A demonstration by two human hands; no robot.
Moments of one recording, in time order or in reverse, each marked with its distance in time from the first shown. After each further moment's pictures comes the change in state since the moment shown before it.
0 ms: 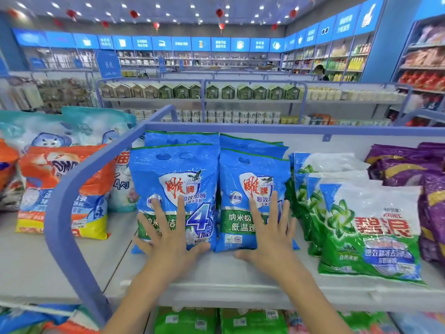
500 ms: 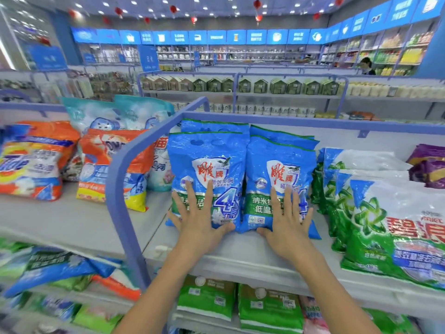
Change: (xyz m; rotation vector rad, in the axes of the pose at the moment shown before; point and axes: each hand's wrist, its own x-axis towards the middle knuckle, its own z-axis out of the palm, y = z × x) left_hand -0.006 -0.002 0.005 0.028 0.149 0.023; right_hand 0.011 -0.005 0.010 -0.045 -0.053 0.006
